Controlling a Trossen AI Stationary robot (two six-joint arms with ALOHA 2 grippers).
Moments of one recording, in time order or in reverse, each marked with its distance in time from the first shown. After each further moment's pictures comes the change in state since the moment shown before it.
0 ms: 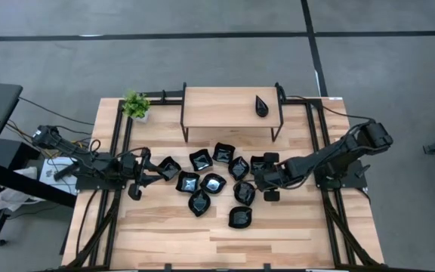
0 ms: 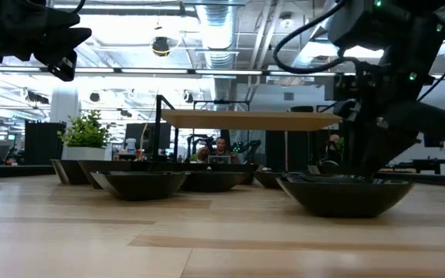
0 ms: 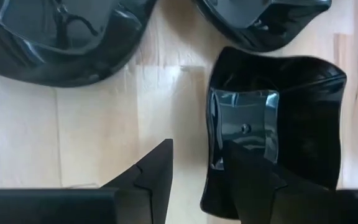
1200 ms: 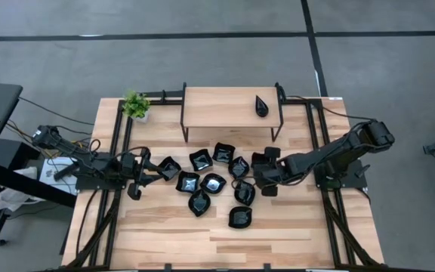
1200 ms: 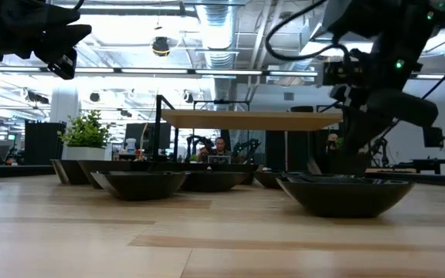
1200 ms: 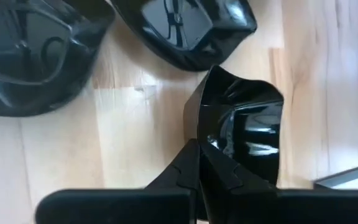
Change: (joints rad) left arm 0.000 0.000 0.000 0.022 0.000 0.000; right arm -0.010 -0.026 0.069 -0.098 0.110 0.029
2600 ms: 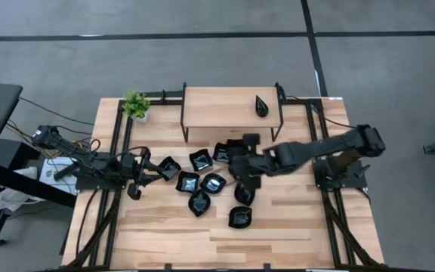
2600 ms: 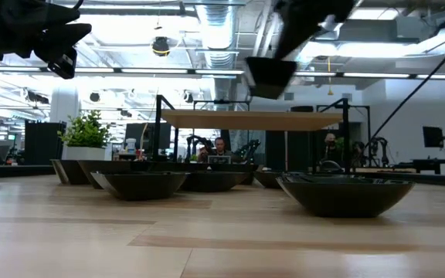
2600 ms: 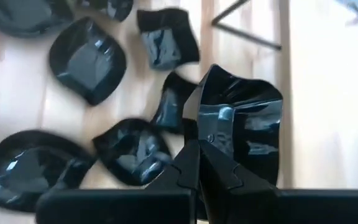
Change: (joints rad) left arm 0.000 0.000 0.000 0.006 0.000 0.000; right arm -0.070 0.122 0.616 -0.273 0.042 -0.317
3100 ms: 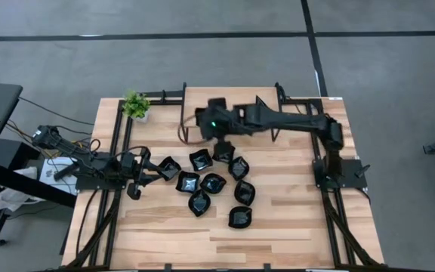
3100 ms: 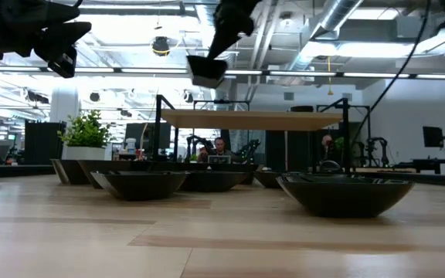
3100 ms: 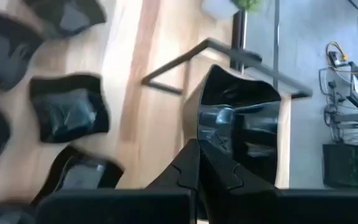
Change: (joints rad) left arm 0.000 0.000 0.000 0.009 0.000 0.000; right arm -0.300 0.364 0.590 -0.039 -0.152 -0.418
